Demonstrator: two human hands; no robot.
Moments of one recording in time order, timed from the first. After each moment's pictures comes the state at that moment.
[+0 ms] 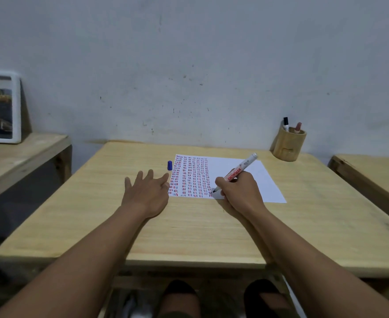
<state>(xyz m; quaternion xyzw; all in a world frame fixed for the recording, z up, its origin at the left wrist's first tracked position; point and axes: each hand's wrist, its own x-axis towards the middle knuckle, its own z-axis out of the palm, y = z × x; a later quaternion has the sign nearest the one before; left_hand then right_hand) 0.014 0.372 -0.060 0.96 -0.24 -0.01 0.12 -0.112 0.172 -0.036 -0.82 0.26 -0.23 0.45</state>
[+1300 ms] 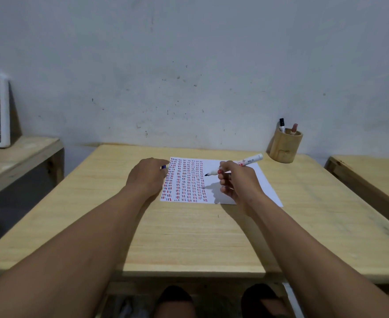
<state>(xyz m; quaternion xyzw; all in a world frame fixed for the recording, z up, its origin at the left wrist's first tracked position) 0.050 0.338 -0.033 0.93 -0.26 0.07 0.25 -0.099 0.160 -0.007 -0.61 0.26 -0.19 0.73</state>
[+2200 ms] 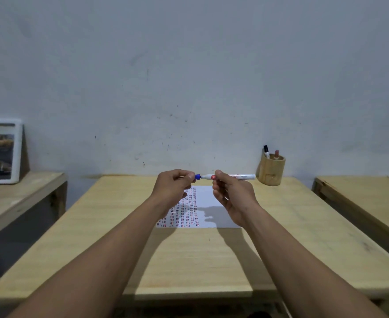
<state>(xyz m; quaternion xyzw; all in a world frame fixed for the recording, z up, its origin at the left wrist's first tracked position) -0.022 0.298 0.032 0.71 -0.21 -0.11 0.66 -0.121 0.163 0.033 -0.49 0.20 -0.23 0.82</state>
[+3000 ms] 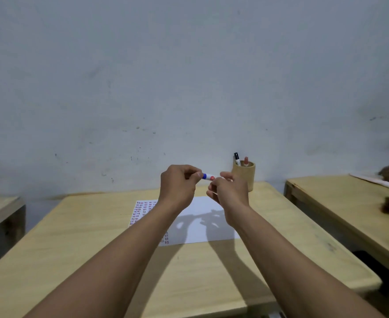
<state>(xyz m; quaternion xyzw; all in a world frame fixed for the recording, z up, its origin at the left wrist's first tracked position) -0.062 0.213 0.069 0.77 -0.32 0.06 0.55 -0.133 0.109 0.051 -0.57 0.30 -0.35 0.68</state>
